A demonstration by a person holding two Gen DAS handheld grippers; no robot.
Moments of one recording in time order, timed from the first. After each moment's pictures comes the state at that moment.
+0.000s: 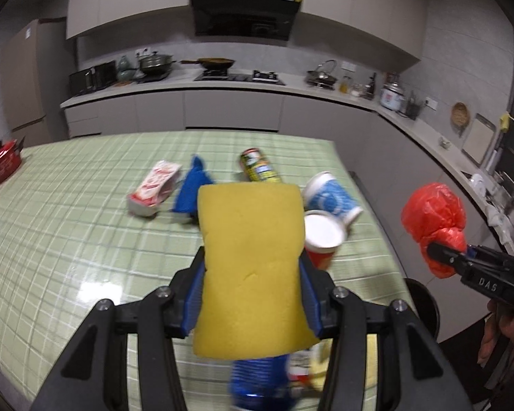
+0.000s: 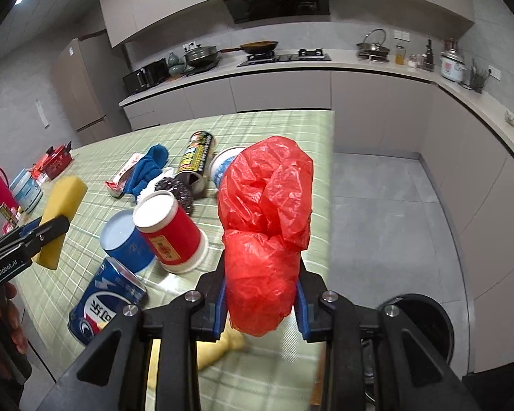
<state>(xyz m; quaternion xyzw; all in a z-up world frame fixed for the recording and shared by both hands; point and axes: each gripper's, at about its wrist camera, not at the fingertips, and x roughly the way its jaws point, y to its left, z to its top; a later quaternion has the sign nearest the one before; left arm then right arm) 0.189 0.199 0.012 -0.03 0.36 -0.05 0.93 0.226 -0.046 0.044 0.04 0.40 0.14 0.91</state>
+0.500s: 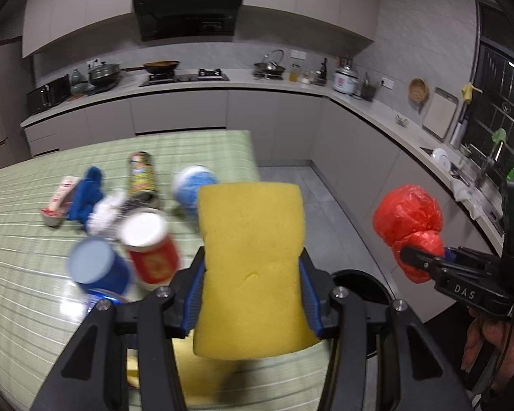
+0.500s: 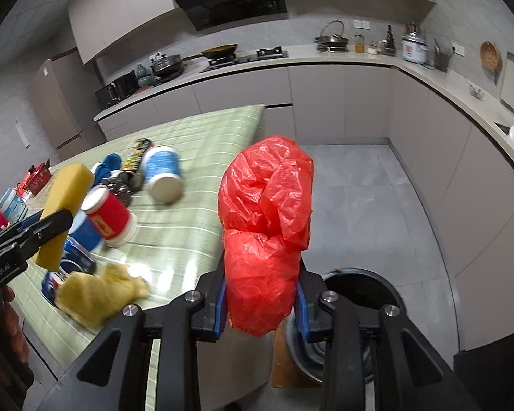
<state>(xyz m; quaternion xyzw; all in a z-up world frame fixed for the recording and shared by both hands) 0.185 0.054 0.004 -0.01 0.36 -0.13 0.92 0.197 -0.186 0.034 0.06 0.41 0.09 0.90</state>
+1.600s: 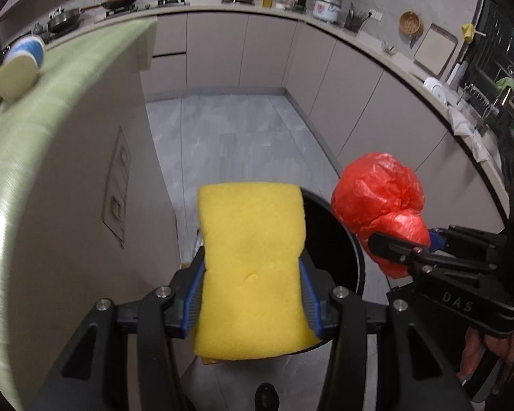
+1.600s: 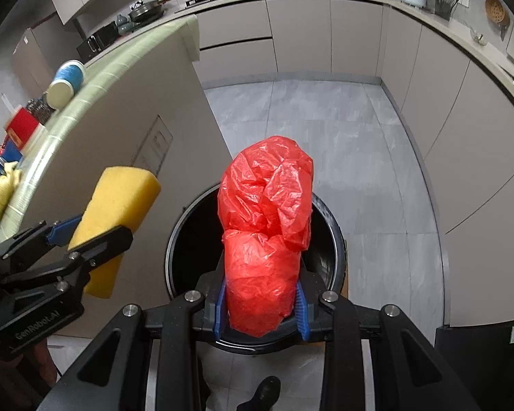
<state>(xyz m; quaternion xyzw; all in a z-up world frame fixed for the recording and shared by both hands) 0.175 -0.120 -0.139 -0.01 0.48 -0.15 0.87 0.201 -0.322 -0.127 0.04 0.52 0.10 0.84</state>
